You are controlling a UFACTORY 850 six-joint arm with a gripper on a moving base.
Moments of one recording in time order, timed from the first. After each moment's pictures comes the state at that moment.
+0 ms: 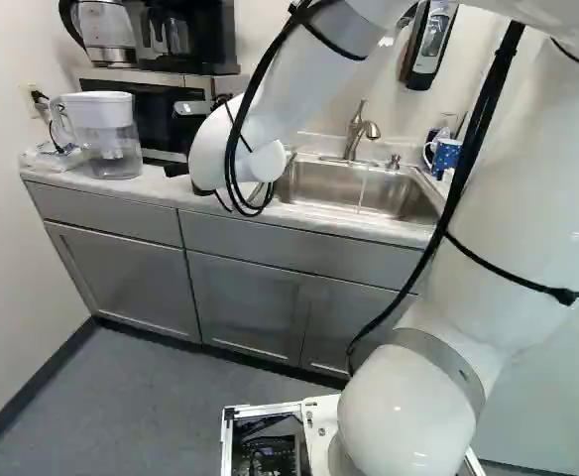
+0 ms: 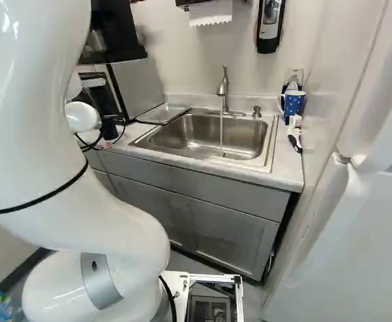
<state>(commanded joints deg) 33.3 -0.8 -40.8 0.0 31.4 0.0</state>
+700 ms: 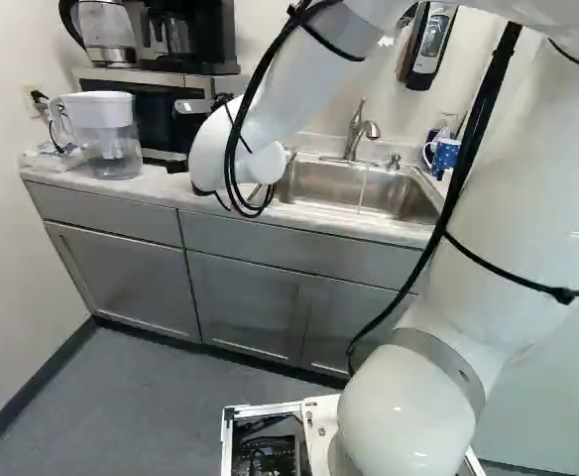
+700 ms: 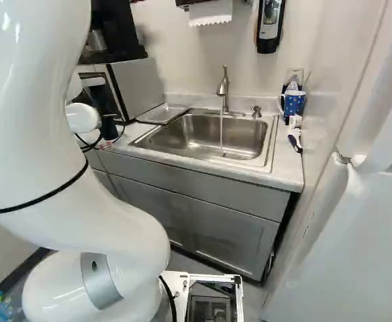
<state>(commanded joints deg) 33.3 -0.8 -40.8 0.0 32.9 0.0</state>
